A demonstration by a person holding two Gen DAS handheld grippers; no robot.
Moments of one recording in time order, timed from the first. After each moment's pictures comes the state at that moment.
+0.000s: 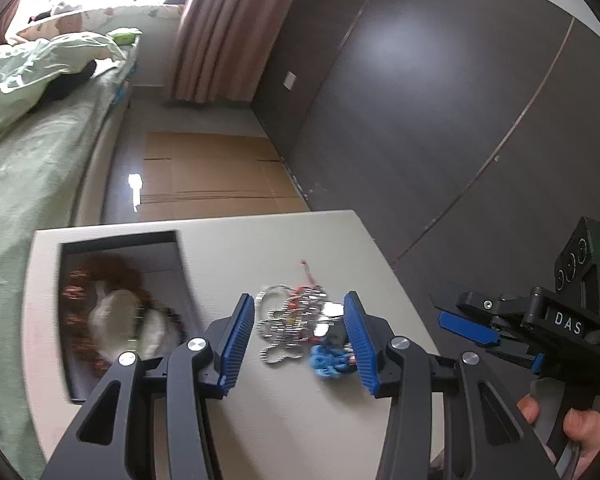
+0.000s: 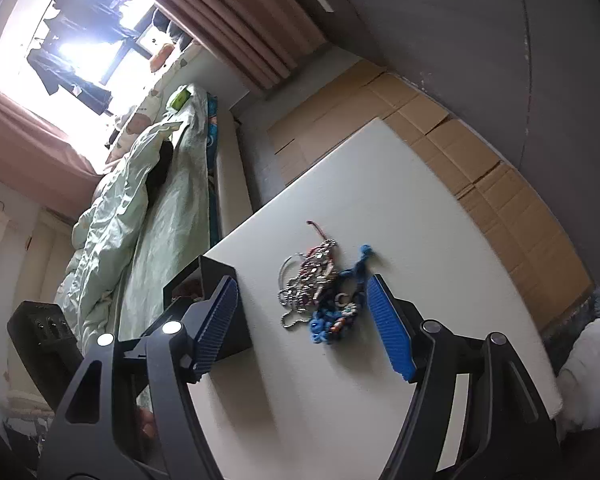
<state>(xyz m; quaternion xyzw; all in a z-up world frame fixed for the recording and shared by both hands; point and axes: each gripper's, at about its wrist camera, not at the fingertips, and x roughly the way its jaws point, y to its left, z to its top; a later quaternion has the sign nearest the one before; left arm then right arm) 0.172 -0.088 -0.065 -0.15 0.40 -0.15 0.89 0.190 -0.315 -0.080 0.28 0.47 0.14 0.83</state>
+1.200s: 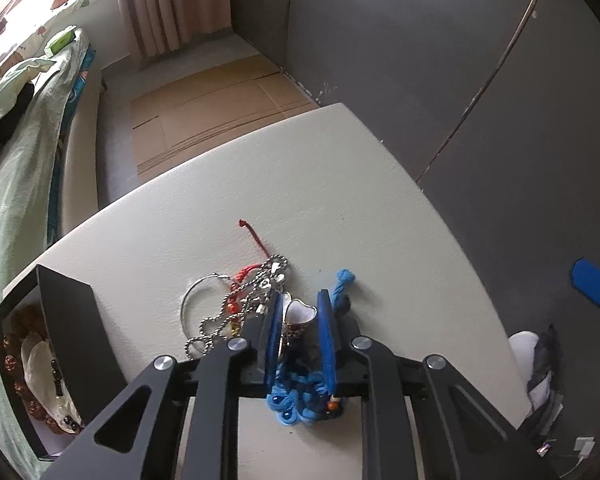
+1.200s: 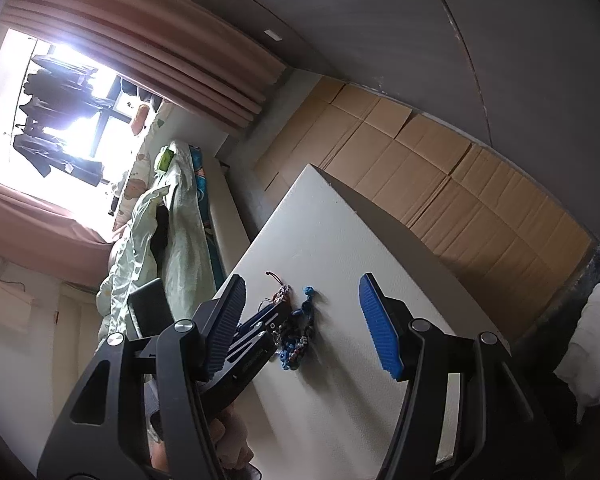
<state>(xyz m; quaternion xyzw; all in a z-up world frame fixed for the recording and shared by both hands) 0.257 -0.214 -0.135 0.03 0.55 -0.12 0.83 0.191 -0.414 -0.085 0.39 0.45 0.10 0.80</state>
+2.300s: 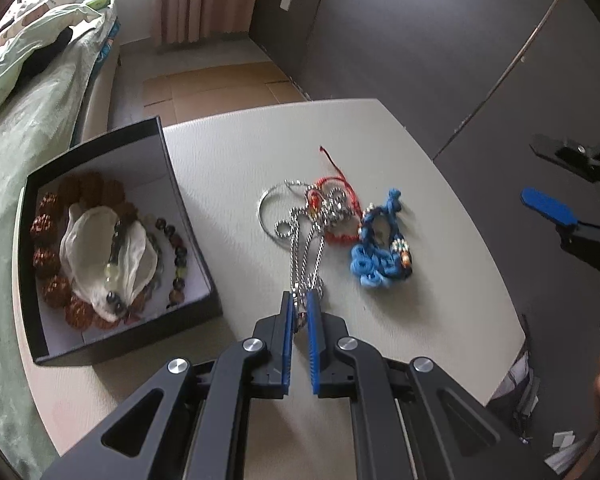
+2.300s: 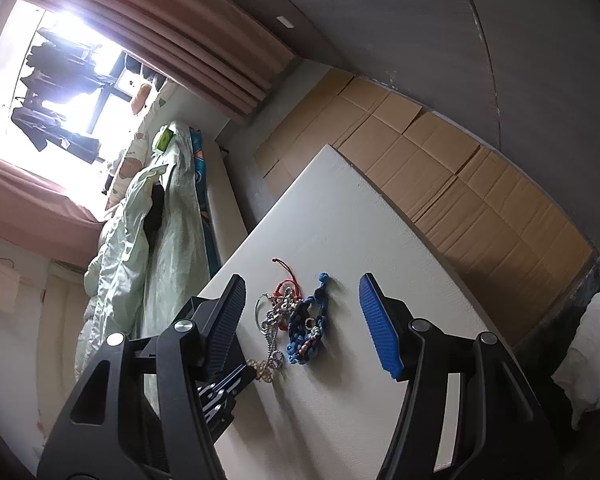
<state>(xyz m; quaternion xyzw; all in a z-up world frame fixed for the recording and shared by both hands) 0.167 -0.108 -0.132 -0.06 0.53 -0.15 0.83 0.197 -0.373 -0.082 0.35 0.46 0.11 0.81</state>
